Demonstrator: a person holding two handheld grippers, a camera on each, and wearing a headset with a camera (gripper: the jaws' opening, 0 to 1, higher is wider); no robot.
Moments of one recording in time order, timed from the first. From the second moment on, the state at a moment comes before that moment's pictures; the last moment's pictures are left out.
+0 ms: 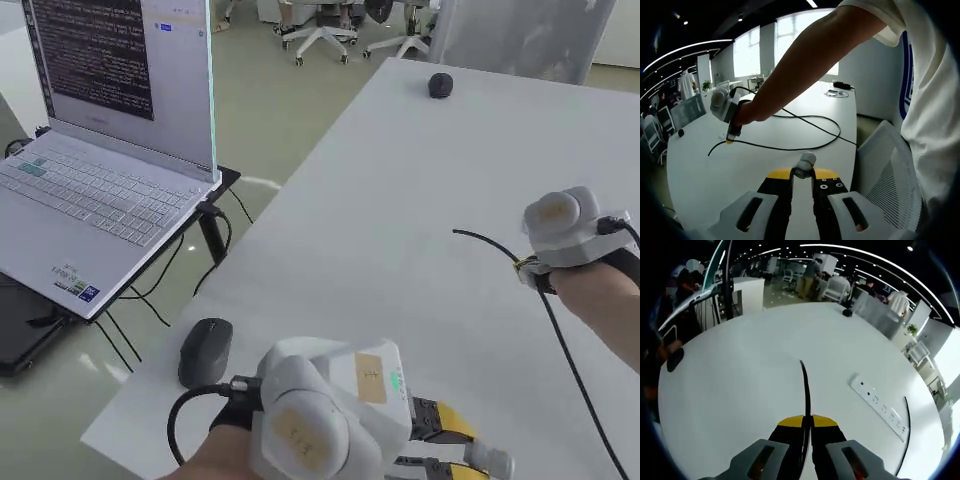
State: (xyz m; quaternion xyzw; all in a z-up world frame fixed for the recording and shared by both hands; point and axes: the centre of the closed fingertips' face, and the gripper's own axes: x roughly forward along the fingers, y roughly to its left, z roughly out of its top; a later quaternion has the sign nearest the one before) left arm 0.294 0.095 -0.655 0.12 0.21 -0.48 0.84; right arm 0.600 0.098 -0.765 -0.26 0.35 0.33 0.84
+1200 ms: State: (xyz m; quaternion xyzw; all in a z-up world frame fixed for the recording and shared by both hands) left arm 0.296 0.085 -0.662 0.12 0.20 -0.49 0.84; right arm 0.571 0.082 -0.734 -0.25 0.29 0.36 0.85
